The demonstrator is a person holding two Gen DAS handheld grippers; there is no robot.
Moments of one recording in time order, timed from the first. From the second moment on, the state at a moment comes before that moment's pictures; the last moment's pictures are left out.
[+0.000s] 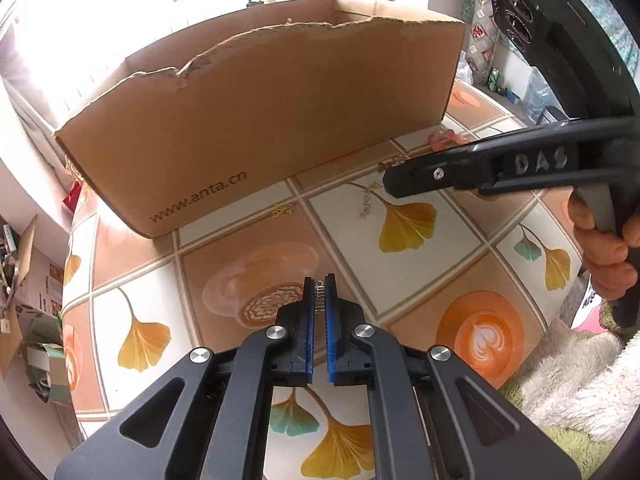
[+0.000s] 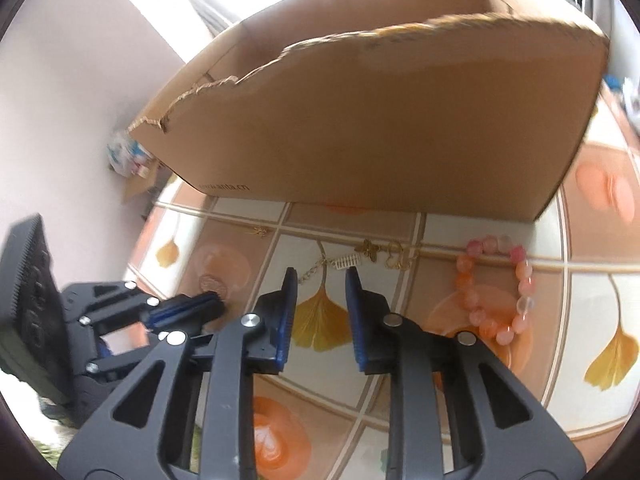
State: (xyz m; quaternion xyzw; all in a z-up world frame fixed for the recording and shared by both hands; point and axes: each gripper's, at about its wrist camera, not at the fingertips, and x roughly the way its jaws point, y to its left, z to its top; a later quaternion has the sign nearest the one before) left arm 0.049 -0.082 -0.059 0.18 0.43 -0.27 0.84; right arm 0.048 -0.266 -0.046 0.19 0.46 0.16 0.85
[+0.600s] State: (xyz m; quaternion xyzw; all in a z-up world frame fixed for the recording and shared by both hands) left arm 0.055 -0.061 -0.060 0.16 0.44 -0.27 0.84; right arm 0.052 -0.232 -0.047 0.01 0.44 0.12 0.89
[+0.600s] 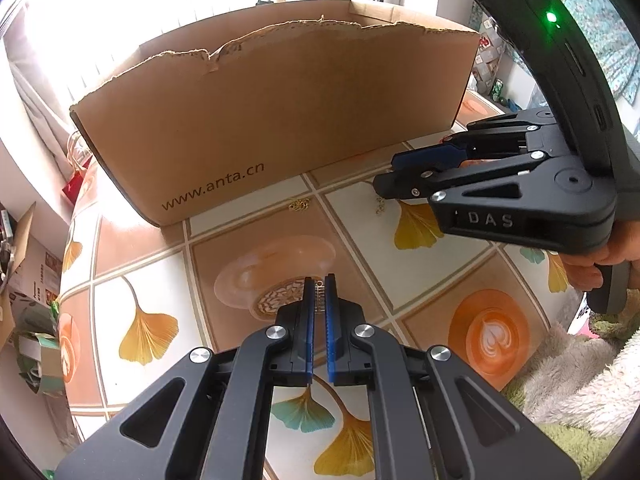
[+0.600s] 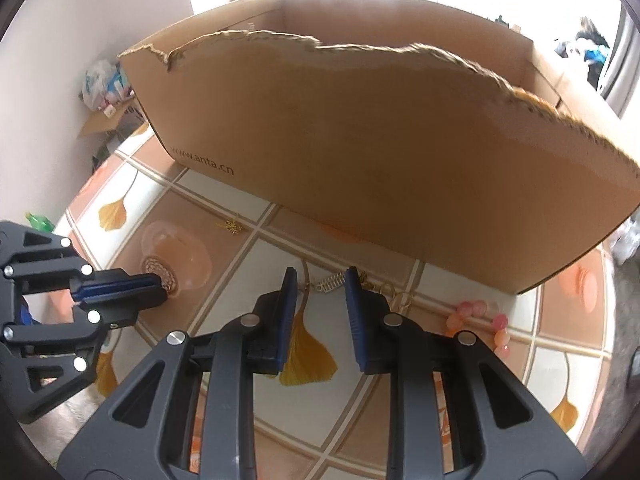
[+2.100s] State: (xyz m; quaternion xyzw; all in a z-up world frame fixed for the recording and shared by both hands) left arm 0.030 -0.046 -0.017 0.16 0.37 -0.26 0.88; right arm 0.029 -0.245 0.016 0.12 0.35 0.17 0.91
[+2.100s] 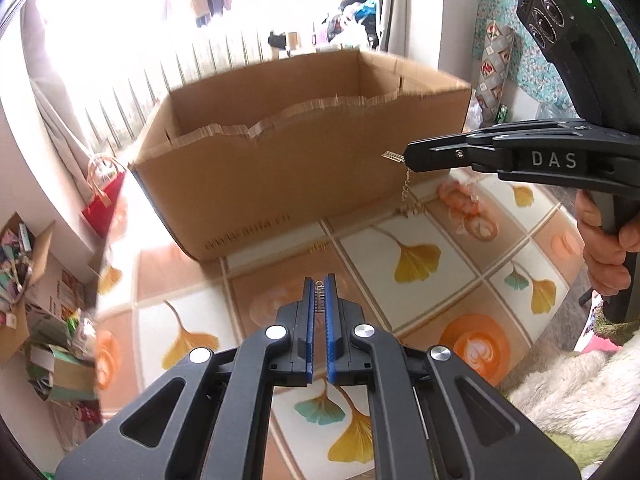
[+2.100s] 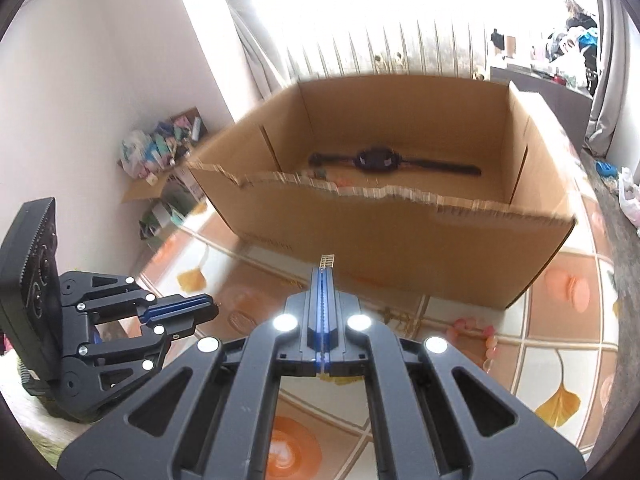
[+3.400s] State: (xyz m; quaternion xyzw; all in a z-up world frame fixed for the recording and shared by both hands) left arm 0.230 -0.147 0.012 0.00 0.46 -0.34 0.82; right arm 0.170 -0.336 0.032 0.11 0.38 0.16 0.91
